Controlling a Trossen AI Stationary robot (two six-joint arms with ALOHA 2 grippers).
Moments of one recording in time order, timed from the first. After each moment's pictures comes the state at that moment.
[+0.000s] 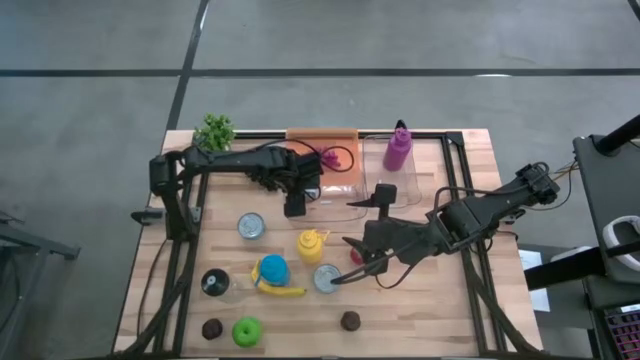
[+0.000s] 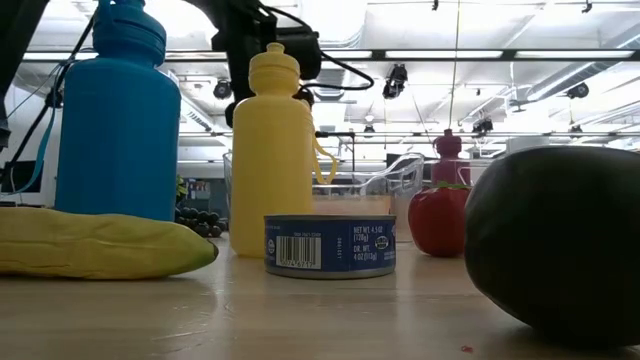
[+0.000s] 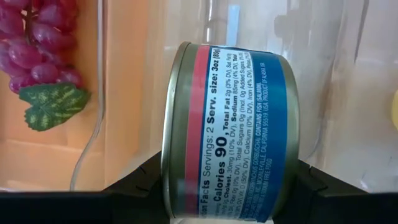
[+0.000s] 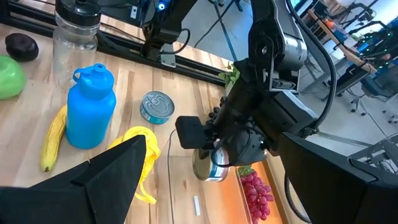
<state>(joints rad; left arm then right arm) 0.27 1.83 1.39 -0.91 -0.08 0.18 0.47 1.52 1.60 -0.70 0.74 -0.04</state>
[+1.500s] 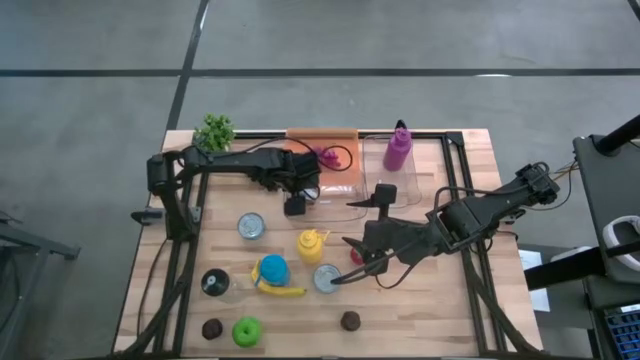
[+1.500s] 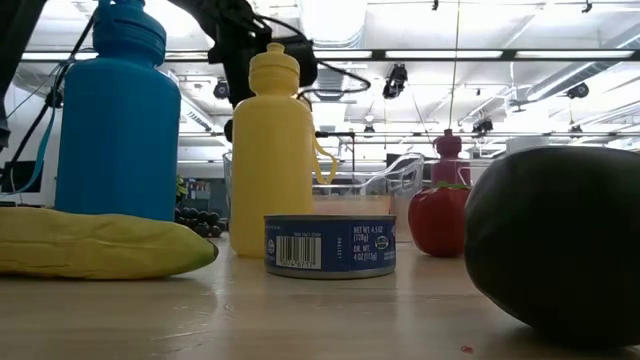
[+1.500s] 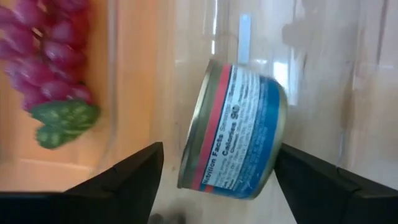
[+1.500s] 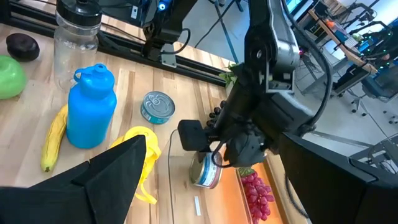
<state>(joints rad) 0.28 1.81 1.32 -0.79 -0.08 0.25 0.47 1.52 1.60 -0.70 0.74 -0.04</state>
